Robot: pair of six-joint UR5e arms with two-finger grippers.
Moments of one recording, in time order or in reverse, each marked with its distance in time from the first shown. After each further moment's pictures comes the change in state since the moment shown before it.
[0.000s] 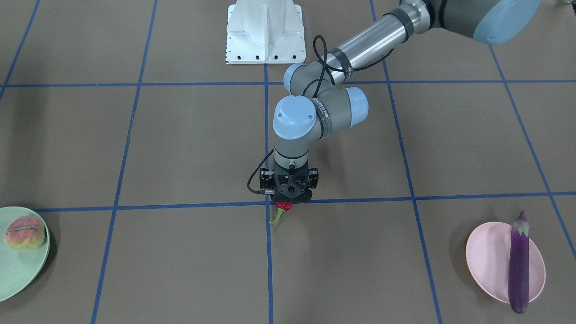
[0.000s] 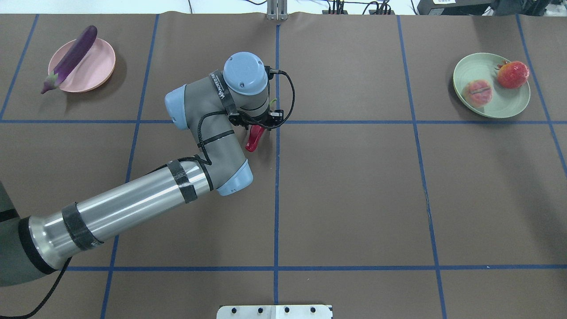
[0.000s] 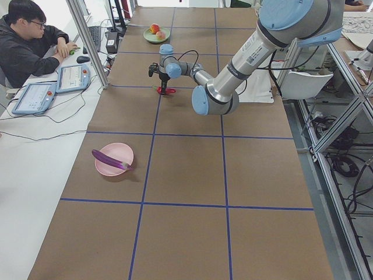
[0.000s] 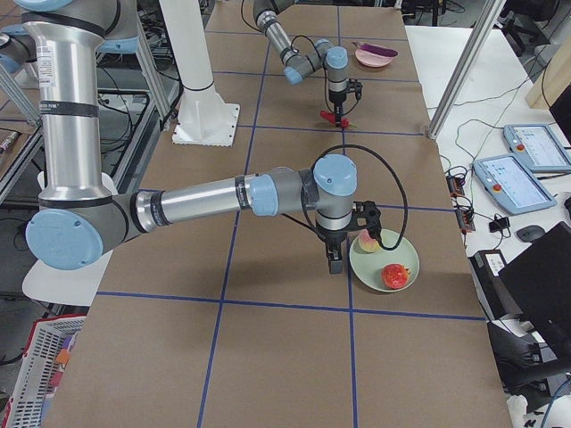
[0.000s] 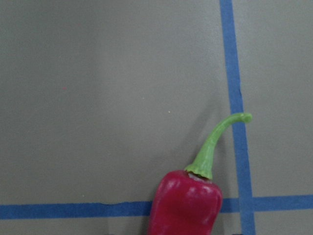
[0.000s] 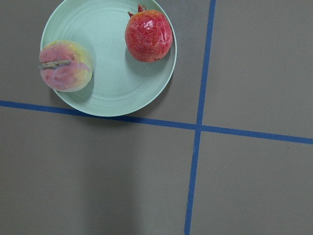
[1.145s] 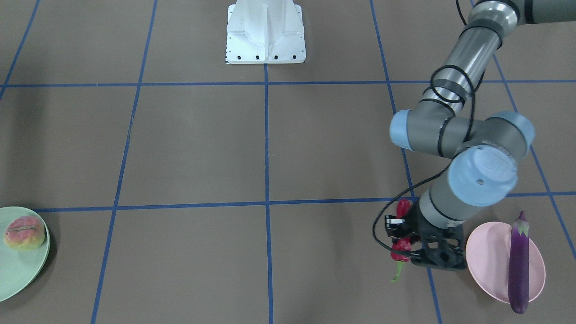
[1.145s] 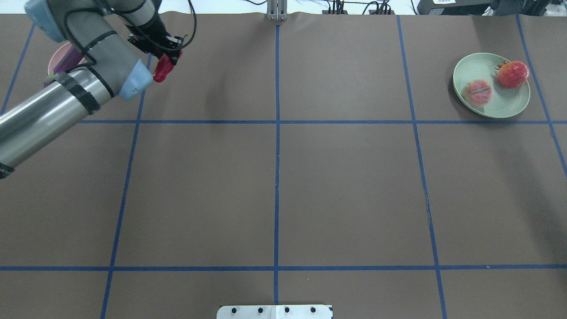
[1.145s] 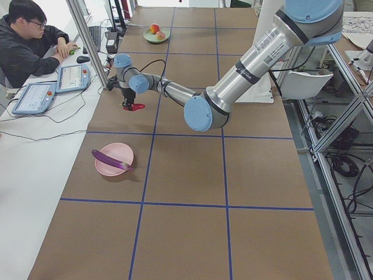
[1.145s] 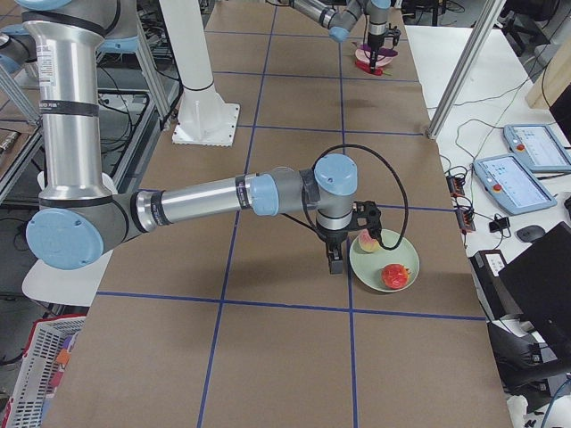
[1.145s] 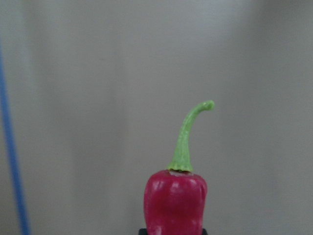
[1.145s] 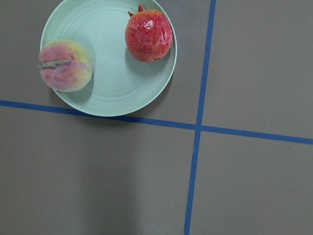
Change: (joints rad) left arm -0.429 0.204 0.004 0.005 -0.305 0.601; right arm -0.006 0.001 -0.004 0.000 -0.005 0.001
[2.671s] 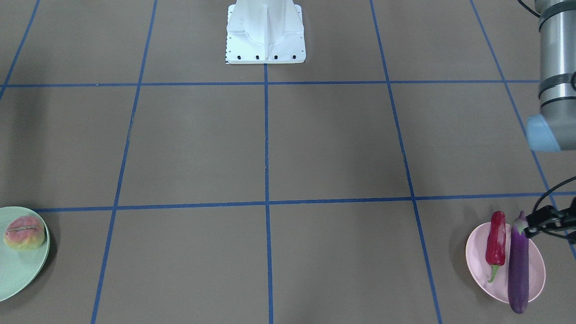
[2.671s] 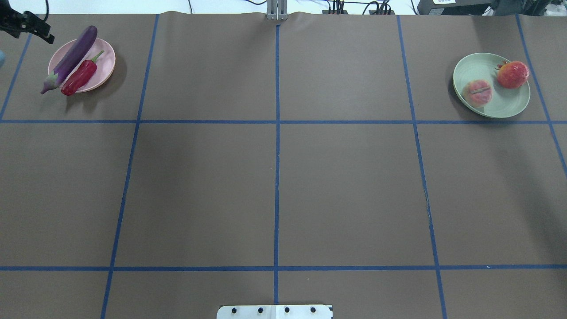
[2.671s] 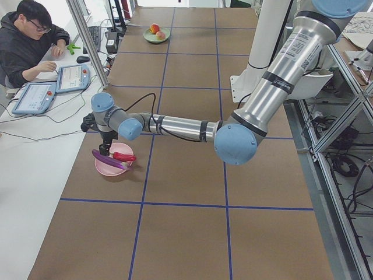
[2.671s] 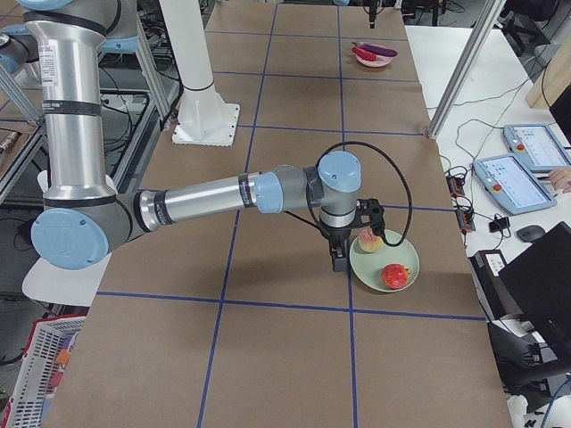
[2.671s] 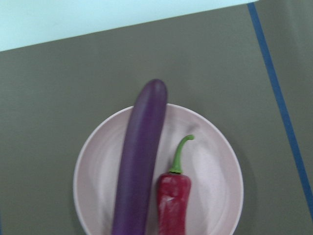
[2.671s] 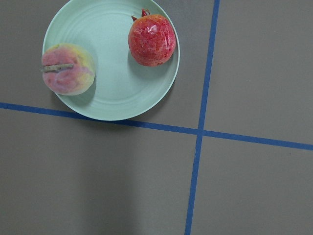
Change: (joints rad) left arm -0.342 0.279 -0.072 -0.101 -0.163 0.266; right arm -0.006 0.016 -0.010 -0.003 -0.009 -0.001
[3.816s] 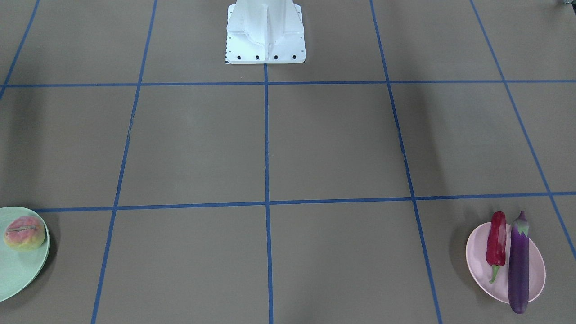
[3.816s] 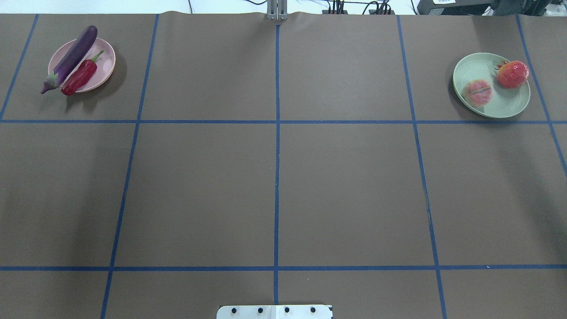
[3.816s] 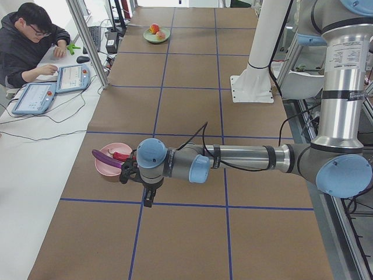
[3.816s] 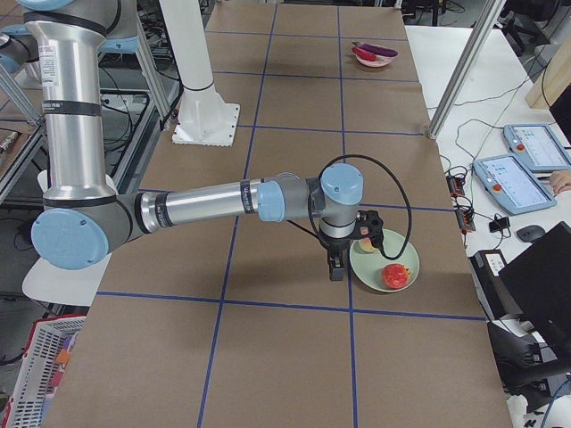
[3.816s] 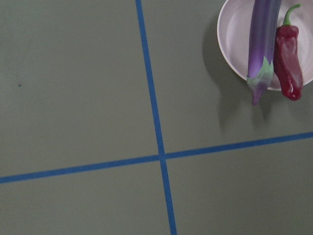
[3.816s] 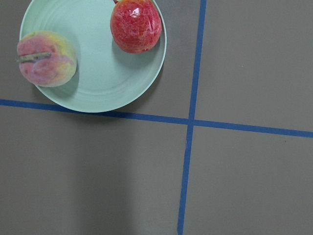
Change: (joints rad) left arm -0.200 0.518 -0.447 0.224 -0.083 0.249; right arm -0.002 0.000 -0.041 0.002 0.002 0.002
